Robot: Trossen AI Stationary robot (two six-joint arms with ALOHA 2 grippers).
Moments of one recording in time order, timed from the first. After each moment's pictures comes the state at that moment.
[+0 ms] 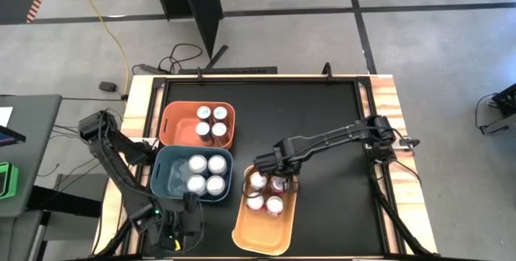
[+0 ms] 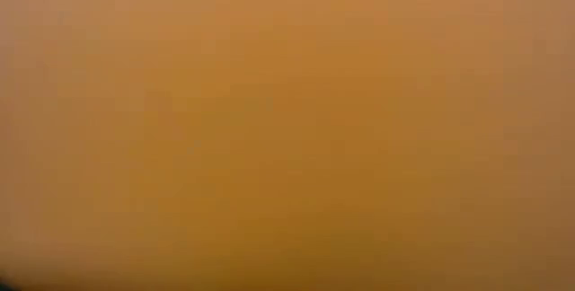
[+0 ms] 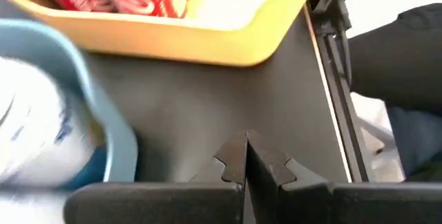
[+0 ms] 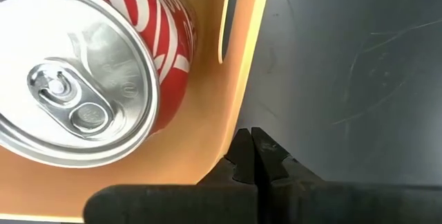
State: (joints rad) left arm -1.00 1.54 1.03 -0.48 -0.61 -0.77; right arm 0.22 2.00 1.73 -1.35 0.02 0.23
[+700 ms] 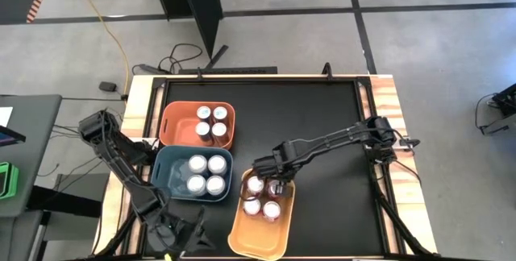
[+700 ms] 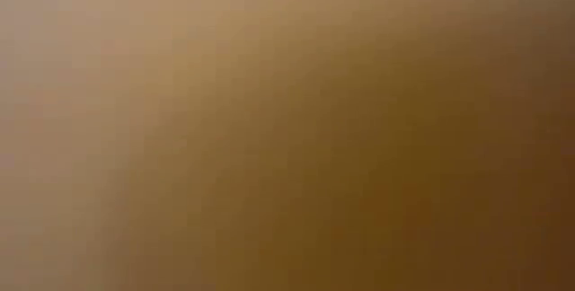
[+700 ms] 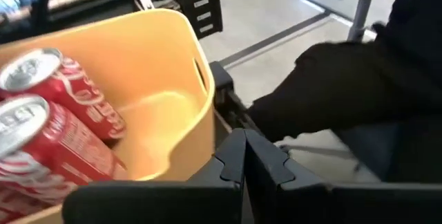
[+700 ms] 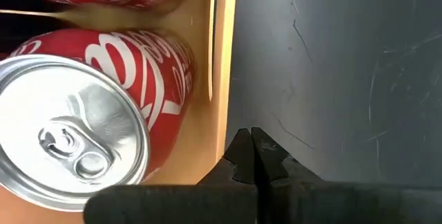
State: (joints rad) left arm -0.96 1.54 0.89 0.19 -0.45 -0.11; right arm 0.24 2.00 1.73 -1.24 0.02 0.40
